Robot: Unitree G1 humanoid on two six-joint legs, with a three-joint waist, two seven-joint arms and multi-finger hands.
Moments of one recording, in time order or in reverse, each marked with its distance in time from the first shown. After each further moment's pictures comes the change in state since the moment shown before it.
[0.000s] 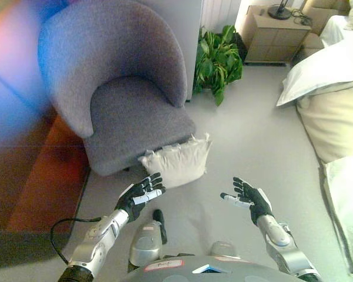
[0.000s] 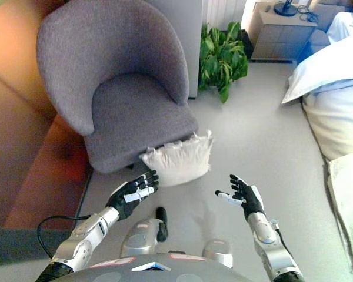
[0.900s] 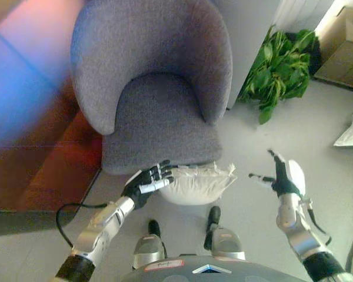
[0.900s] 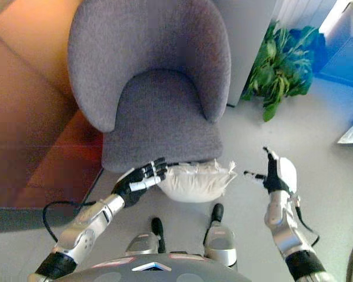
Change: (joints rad) left arm -0.110 0.022 -0.046 -0.102 -0.044 -0.020 -0.007; right arm -0.219 -0.176 -0.003 0.070 -0.521 0.084 -0.356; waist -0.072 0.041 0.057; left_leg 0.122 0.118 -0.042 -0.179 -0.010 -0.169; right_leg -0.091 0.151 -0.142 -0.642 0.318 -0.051
